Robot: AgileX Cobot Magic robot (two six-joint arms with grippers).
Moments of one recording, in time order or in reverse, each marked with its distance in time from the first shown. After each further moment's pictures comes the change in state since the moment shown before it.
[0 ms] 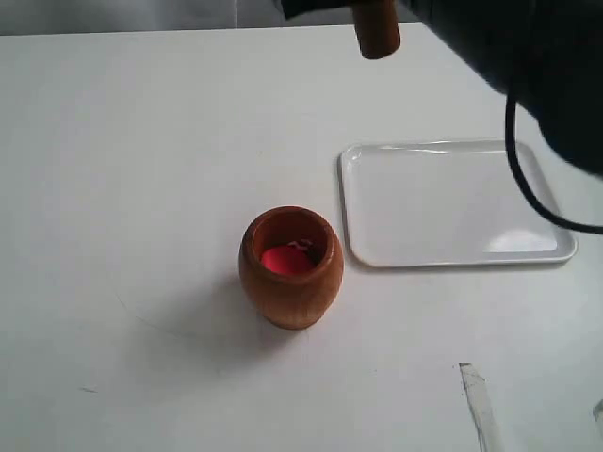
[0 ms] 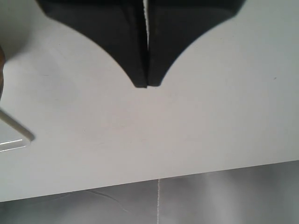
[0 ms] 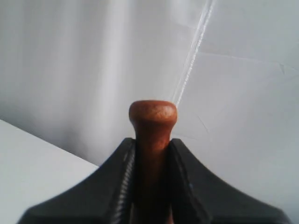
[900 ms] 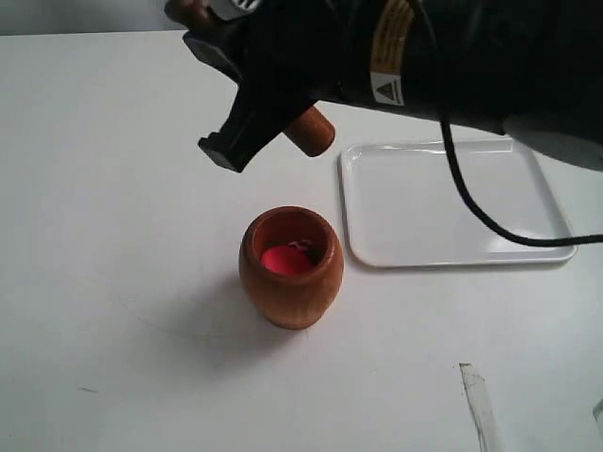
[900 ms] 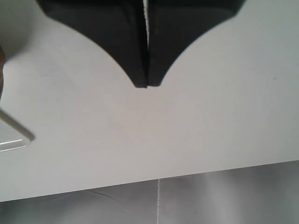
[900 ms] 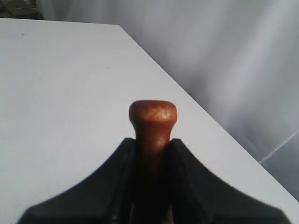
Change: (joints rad) left arm 0.000 0.000 0.000 0.000 0.000 0.000; right arm -0.012 0.039 -0.091 -1.381 0.491 1.194
